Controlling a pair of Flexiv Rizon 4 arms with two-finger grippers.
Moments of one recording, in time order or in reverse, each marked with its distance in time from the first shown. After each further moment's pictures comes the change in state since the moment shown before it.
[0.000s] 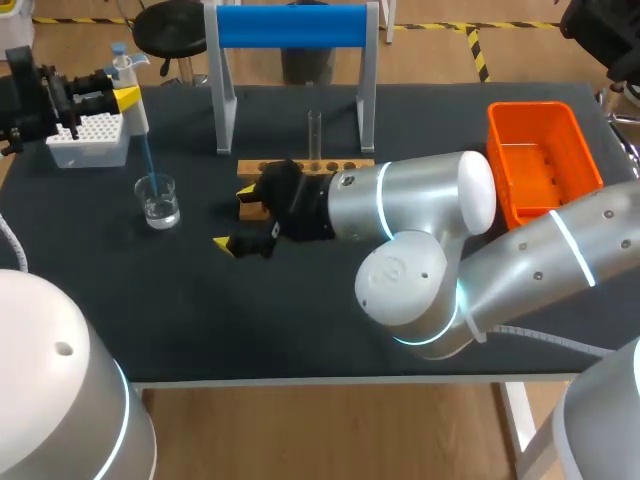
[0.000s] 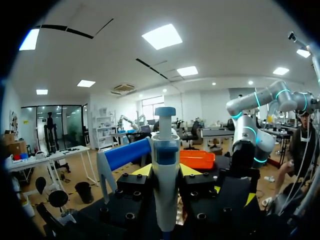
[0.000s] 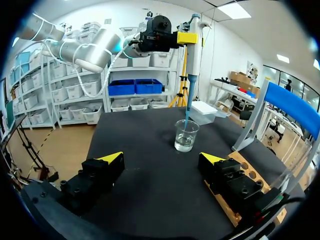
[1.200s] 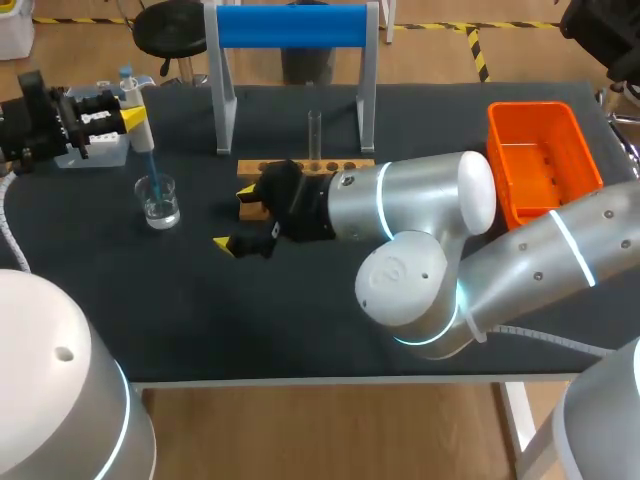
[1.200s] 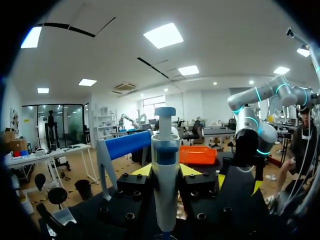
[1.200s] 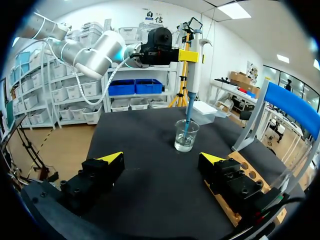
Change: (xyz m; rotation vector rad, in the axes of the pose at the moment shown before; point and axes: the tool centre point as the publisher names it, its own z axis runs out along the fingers) left arm -0.004 0.039 0.002 0.001 -0.010 -0.003; right arm 0.000 0.000 0.000 0.000 0.000 0.000
